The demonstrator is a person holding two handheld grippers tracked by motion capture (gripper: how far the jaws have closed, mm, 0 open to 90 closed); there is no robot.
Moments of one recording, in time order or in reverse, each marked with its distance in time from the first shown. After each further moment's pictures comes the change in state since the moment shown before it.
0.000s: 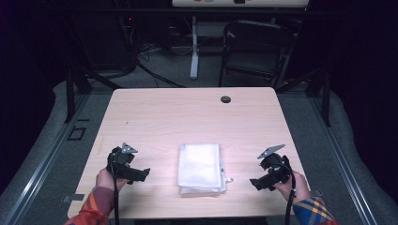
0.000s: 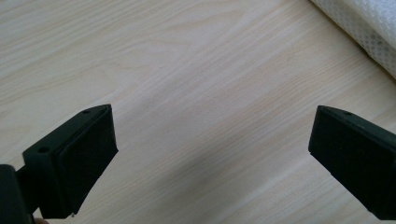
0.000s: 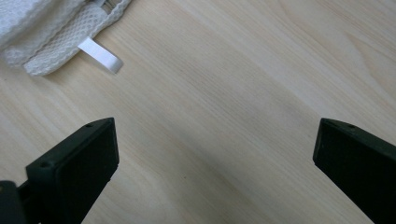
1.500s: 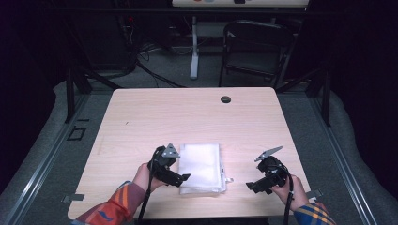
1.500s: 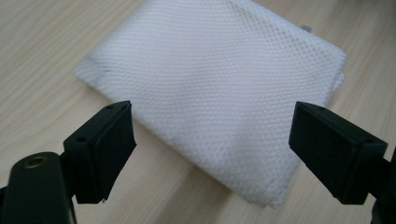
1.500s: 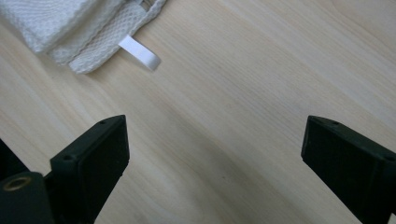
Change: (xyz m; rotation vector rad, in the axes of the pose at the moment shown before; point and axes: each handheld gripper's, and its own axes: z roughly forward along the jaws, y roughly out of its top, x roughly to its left) left arm -0.104 0.056 0.023 -0.071 -0.308 0.337; right arm 0.010 -0.001 0.002 0.031 0.098 0.008
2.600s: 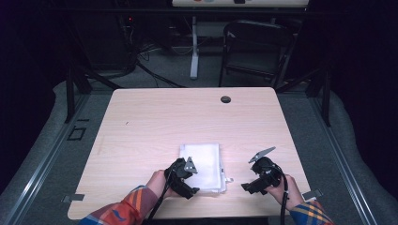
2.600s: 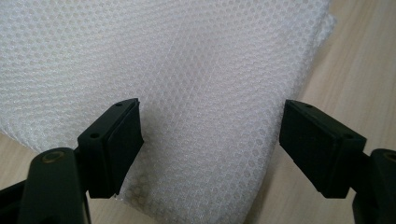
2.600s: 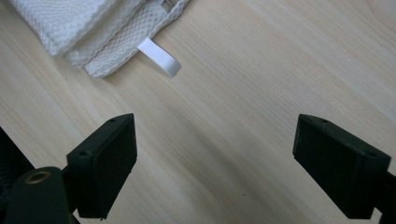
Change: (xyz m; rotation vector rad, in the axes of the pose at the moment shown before) left arm -0.027 -0.001 0.041 0.160 -0.032 0.154; right arm 0.008 0.007 0.012 0.018 0.031 -0.038
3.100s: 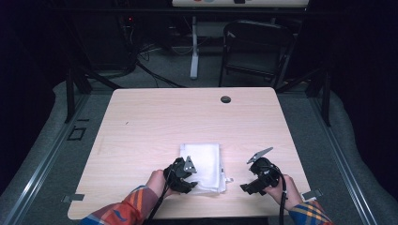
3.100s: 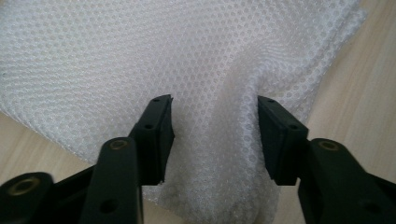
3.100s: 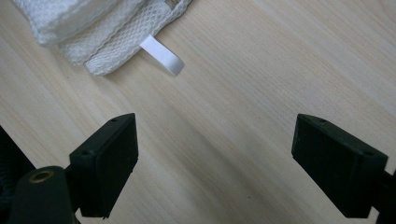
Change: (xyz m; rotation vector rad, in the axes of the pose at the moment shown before) left arm 0.002 -0.002 0.000 -0.011 0.031 -0.008; right arm 0.002 0.001 0.003 0.009 -0.003 -0.003
